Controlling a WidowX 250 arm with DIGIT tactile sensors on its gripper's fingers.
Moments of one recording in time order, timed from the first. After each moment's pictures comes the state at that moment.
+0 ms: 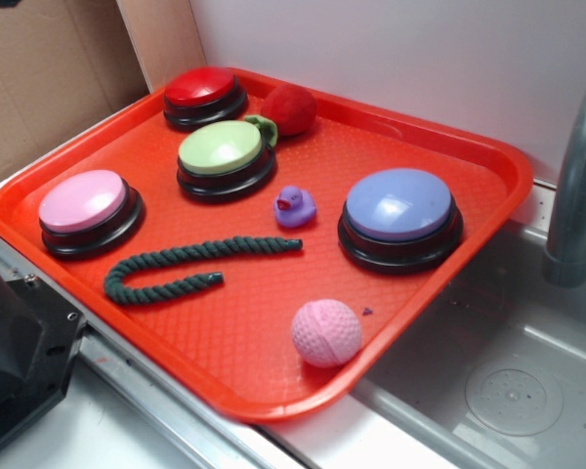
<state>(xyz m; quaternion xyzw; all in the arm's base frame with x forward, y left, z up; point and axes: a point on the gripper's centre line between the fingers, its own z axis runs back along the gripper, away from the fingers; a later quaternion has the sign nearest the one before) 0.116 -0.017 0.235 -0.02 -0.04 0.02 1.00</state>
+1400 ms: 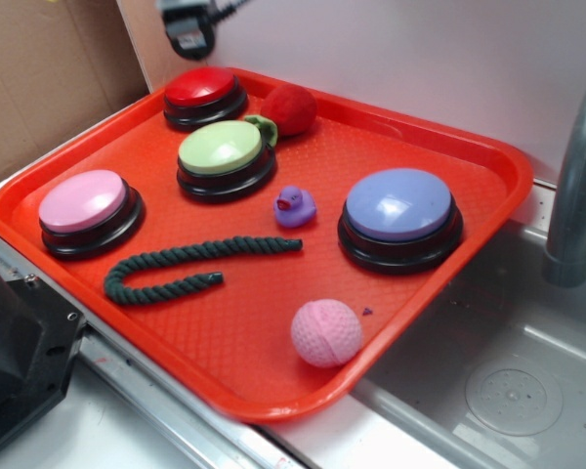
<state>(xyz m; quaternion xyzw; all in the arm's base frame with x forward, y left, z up) 0.254 -0.036 0.155 0.07 -0.05 -0.43 0.90</state>
